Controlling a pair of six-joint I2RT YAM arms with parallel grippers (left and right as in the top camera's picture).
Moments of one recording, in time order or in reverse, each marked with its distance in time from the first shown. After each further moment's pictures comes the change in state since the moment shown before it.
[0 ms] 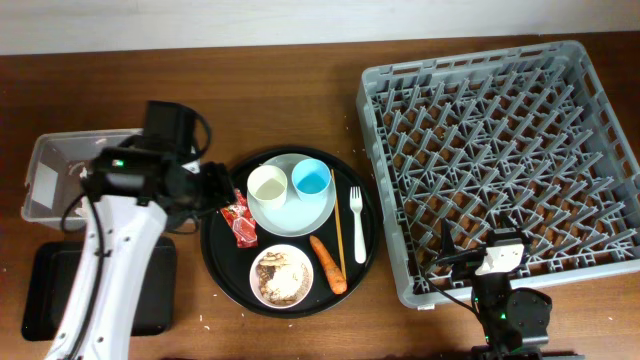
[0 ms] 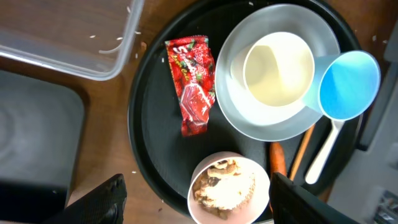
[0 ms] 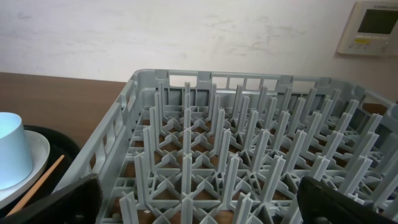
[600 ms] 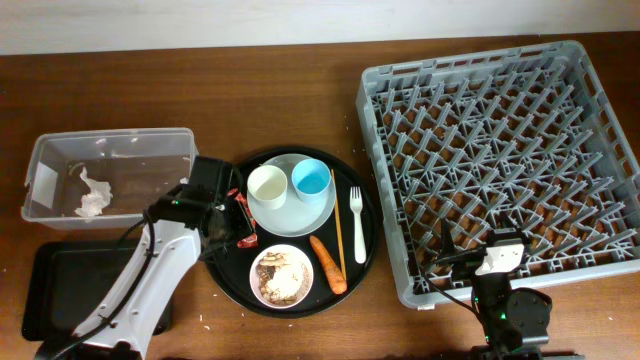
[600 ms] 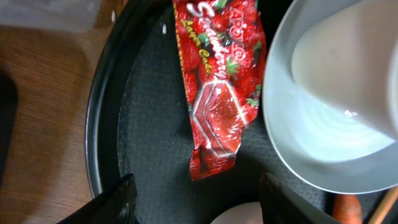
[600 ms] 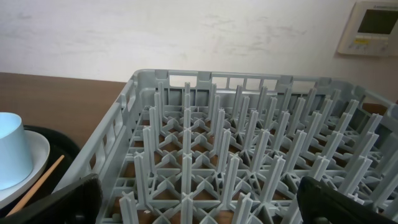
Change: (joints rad) left arm -0.061 -0.003 -0.525 0.505 -0.051 -0.123; right arm 0.000 0.000 0.000 0.000 0.000 0.000
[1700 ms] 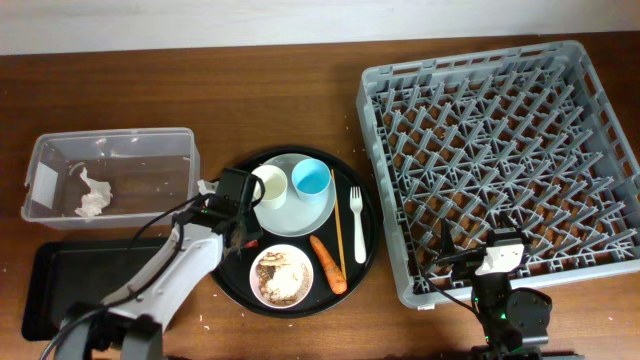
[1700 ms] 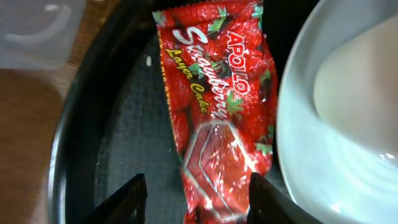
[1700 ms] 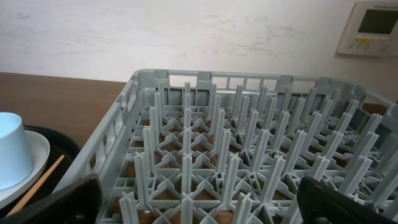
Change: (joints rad) left arm -0.103 0.093 -0.105 0.245 -0.176 -0.027; right arm 0.000 0.000 0.000 0.000 0.000 0.000
